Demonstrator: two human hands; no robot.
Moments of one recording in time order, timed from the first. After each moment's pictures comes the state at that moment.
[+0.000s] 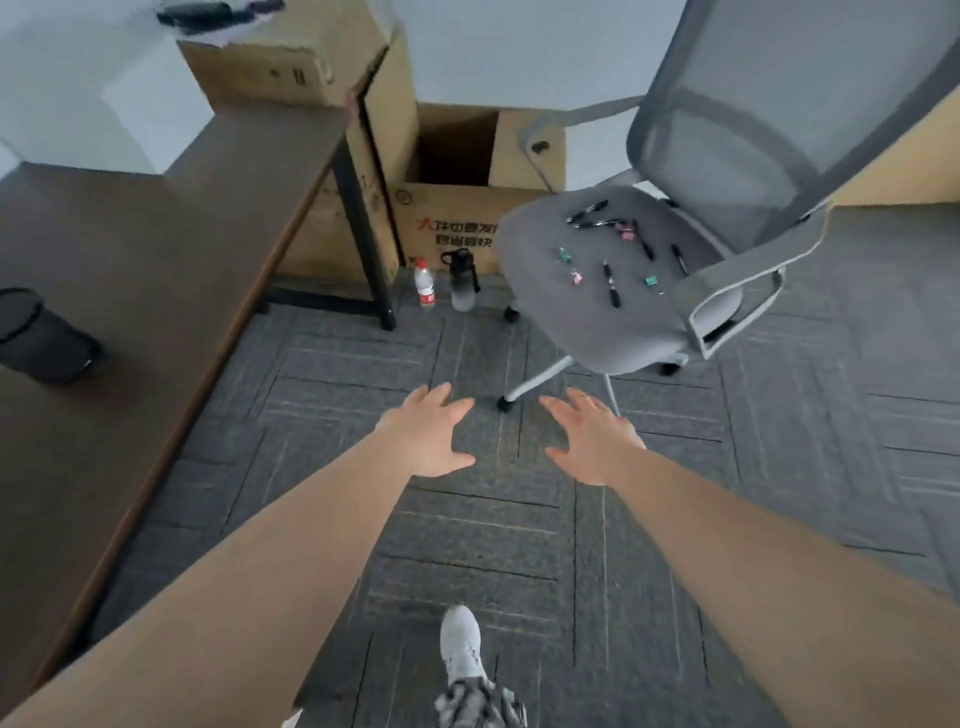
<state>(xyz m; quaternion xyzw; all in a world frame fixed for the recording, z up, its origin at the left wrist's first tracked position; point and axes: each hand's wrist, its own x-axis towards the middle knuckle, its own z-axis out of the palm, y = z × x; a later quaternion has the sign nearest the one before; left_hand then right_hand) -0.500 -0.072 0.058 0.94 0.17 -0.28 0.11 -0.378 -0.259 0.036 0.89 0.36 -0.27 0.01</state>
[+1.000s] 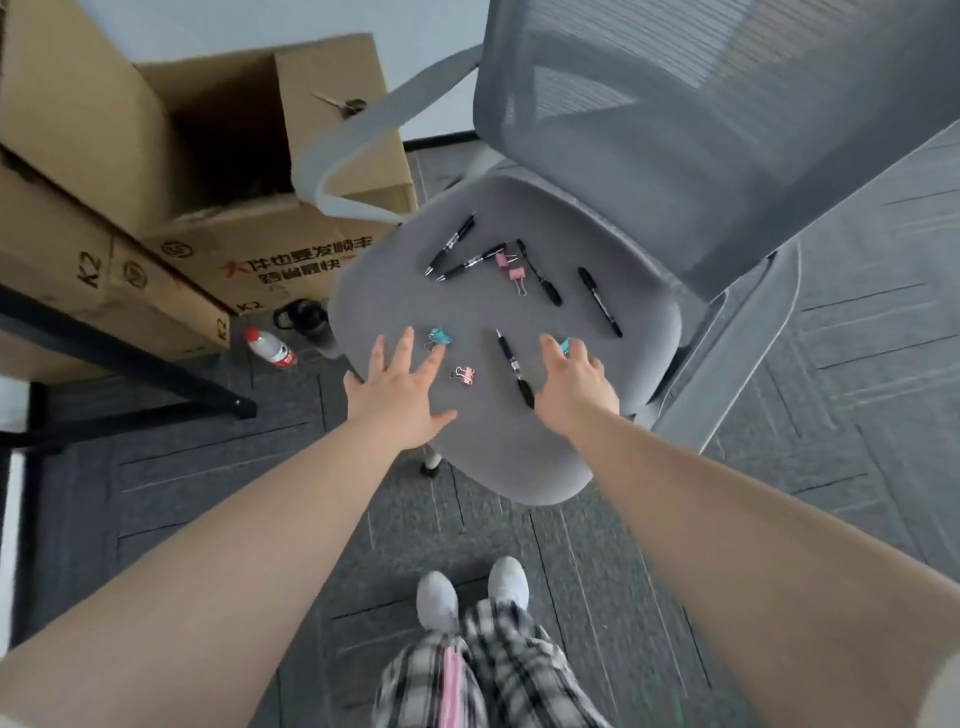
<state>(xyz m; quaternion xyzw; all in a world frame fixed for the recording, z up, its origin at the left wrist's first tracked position) -0.054 0.023 -0.043 0.95 0.09 -0.28 0.05 0.003 -0.169 -0.052 0.96 0.03 -0.28 -0.10</state>
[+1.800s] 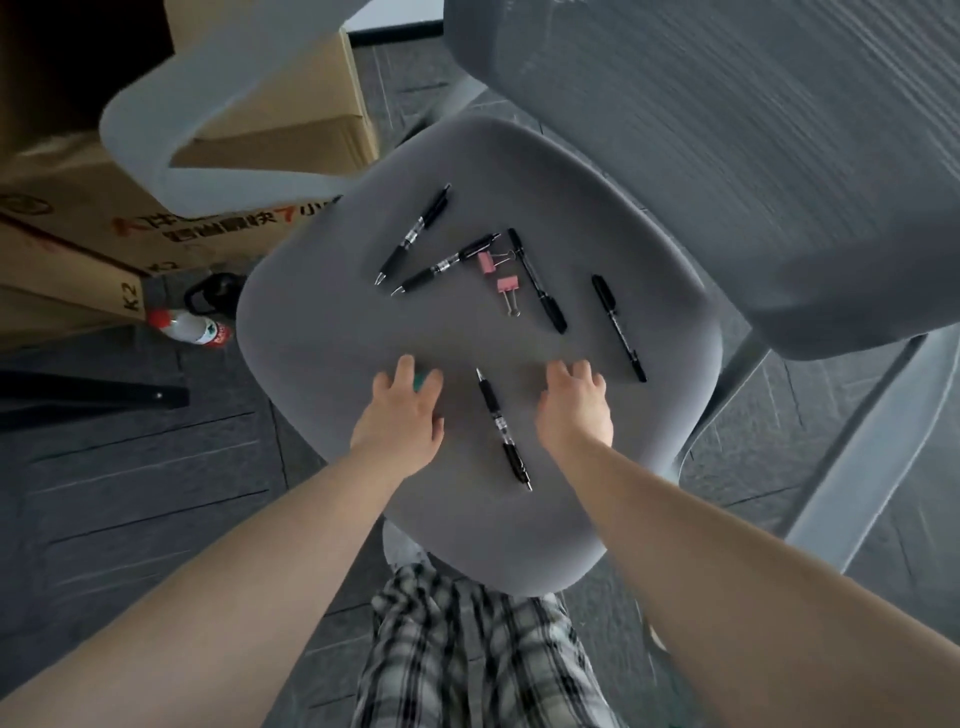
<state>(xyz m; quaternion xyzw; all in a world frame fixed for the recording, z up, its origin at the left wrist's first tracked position) 0.047 0.012 -0.174 0.94 0.08 -0.30 0.14 0.105 -0.163 -0.170 0.95 -0.04 -0.30 -0.09</state>
